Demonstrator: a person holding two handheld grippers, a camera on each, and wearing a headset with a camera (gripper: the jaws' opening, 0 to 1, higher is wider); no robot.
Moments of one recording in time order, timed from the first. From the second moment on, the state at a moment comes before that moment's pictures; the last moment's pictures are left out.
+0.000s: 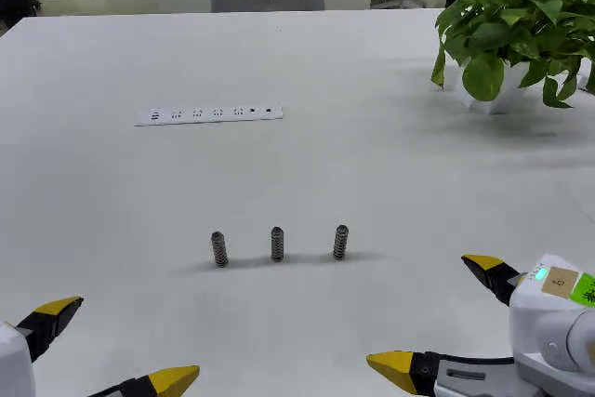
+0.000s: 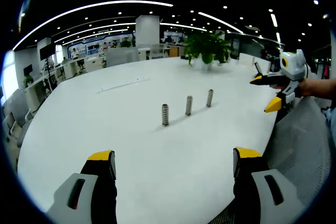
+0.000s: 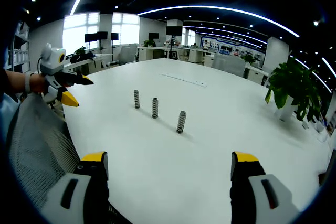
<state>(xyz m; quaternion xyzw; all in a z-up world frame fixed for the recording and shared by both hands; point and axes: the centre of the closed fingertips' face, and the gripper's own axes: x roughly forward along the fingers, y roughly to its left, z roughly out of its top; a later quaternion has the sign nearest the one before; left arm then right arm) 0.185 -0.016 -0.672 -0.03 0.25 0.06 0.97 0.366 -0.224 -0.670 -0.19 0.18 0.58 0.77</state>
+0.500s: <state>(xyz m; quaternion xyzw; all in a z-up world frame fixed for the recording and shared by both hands) 0.185 -0.018 -0.676 -0.03 0.26 0.05 0.96 0.365 -0.223 -0.670 -0.18 0.19 0.58 0.77</state>
